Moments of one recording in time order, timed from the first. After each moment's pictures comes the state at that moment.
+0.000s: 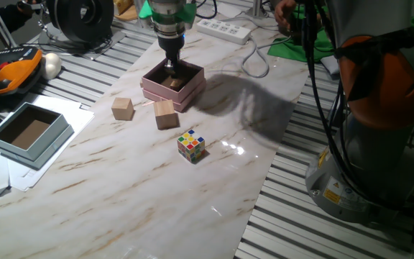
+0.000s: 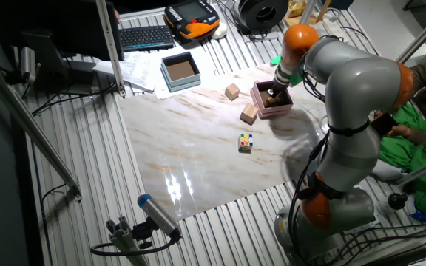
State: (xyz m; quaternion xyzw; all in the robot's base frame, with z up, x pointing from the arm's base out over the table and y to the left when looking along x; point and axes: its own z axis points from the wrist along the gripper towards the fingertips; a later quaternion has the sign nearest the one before) arm 0.571 -0.124 0.085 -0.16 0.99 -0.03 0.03
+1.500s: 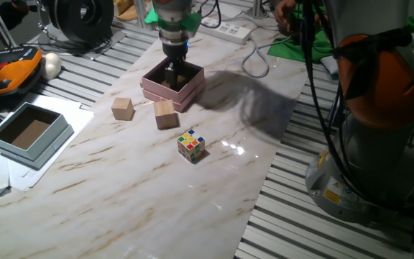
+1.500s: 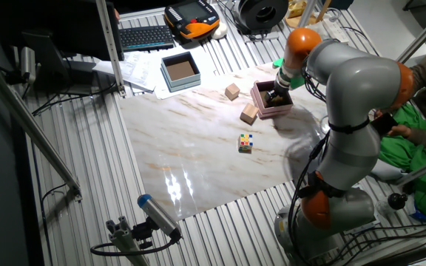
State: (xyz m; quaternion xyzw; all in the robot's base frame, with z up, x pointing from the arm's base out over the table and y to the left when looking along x) arm 0.569 -0.126 0.052 -0.12 0.99 0.00 0.03
